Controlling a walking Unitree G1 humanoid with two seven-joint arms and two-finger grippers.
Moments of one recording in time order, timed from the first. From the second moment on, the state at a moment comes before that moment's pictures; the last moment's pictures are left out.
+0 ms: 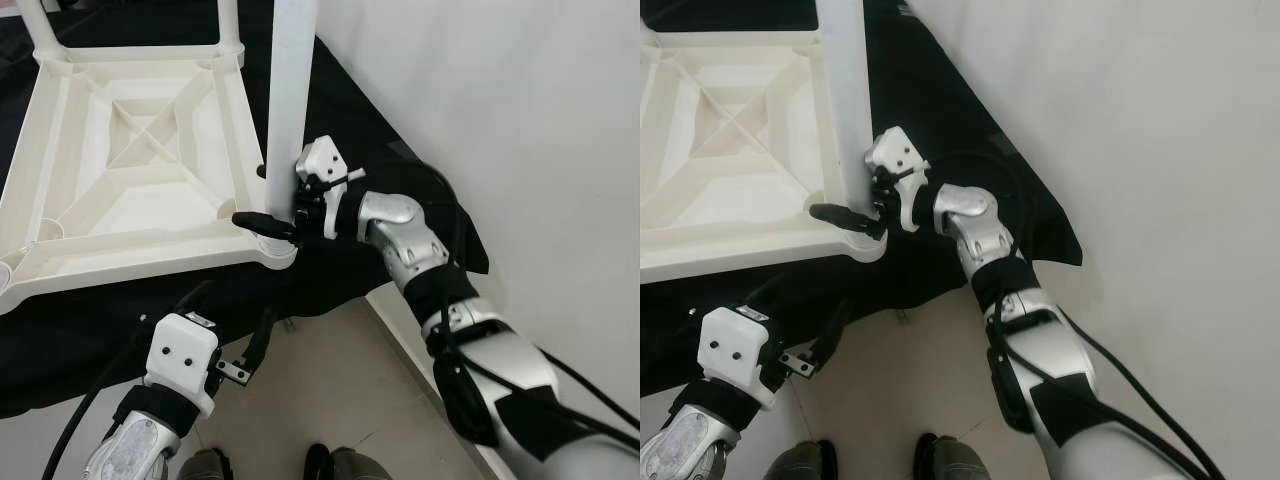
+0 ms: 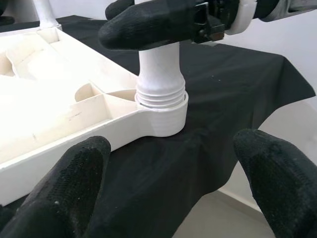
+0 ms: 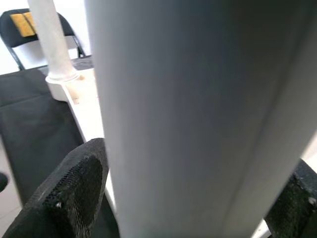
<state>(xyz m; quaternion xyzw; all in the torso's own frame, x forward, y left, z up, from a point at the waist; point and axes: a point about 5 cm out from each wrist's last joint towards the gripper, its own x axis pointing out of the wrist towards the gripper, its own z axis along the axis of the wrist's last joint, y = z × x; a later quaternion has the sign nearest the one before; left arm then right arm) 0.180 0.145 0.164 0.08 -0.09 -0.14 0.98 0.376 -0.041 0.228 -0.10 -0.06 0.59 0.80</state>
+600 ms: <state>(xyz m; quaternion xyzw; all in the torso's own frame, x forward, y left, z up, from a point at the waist) 0.181 0.146 0.165 0.08 -0.09 -0.14 0.98 0.377 -0.043 0.226 -0.11 -0.04 0.63 0.77</state>
